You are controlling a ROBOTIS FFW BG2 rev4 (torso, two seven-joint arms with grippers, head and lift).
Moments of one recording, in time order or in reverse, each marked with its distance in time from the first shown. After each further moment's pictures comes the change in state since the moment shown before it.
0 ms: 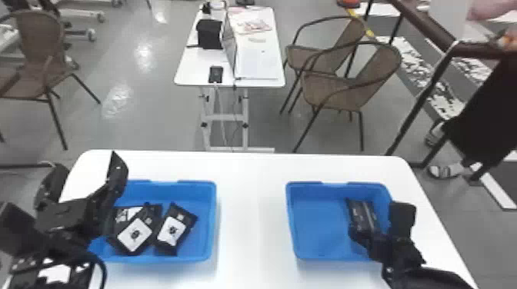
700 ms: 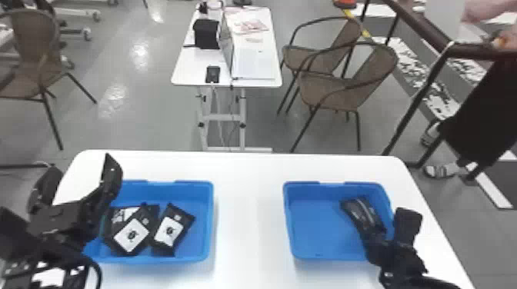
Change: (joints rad) left arm 0.005 -0.005 0.005 0.004 -0.001 -0.010 0.000; right arm 0.032 -0.006 -0.005 0.003 -0.127 -0.061 -0.018
